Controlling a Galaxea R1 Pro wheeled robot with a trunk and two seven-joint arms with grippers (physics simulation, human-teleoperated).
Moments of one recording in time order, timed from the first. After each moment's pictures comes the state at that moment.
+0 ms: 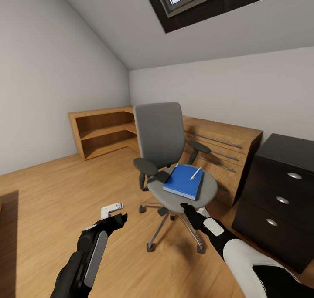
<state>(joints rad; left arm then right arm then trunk) -0.32 -0.16 0.02 -1.37 0.23 0.69 0.25 -0.82 0.05 -0.04 -0.21 -0.97 0.21 0.11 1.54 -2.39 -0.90</state>
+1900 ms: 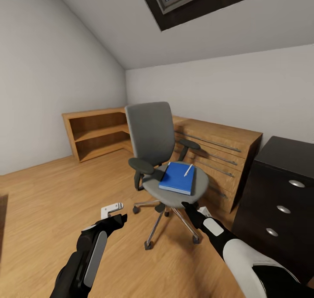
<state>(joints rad) -0.32 -0.16 0.02 -1.37 0.23 0.69 0.25 -0.82 0.06 -0.04 -0.21 -0.97 0.15 0.11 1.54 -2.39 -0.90</state>
